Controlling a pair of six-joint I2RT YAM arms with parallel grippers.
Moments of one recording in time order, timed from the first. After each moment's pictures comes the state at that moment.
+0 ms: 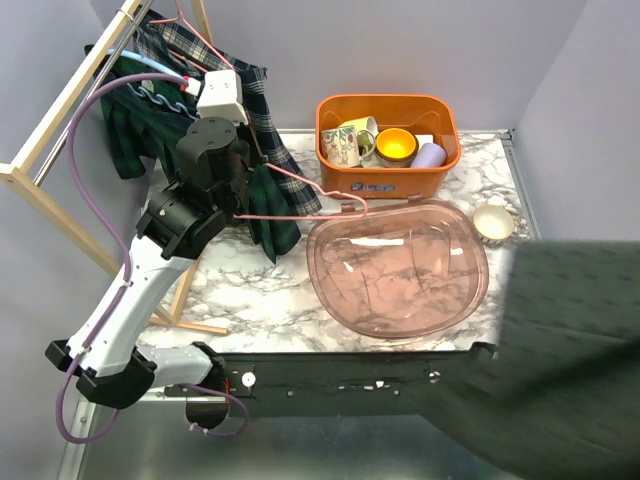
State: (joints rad) left arm -0.65 1.23 1.70 -0.55 -0.62 -0.22; right arm 1.02 0.85 1.81 0.36 -0.64 0.28
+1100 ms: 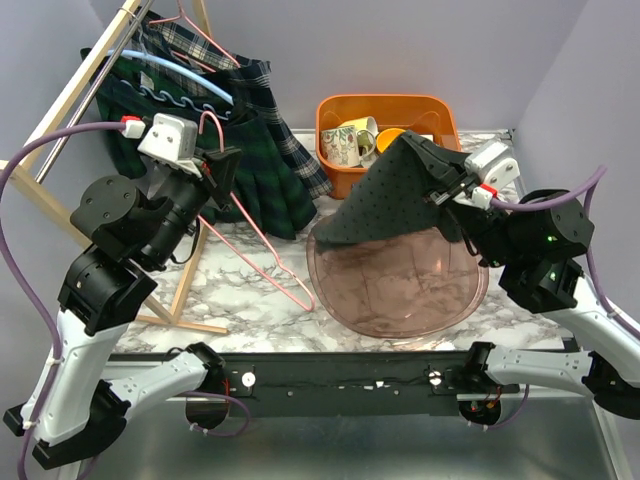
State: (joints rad) left arm -0.65 0.93 1.63 -0.57 -0.19 -0.07; right arm 1.03 0.98 1.38 0.08 0.23 -0.55
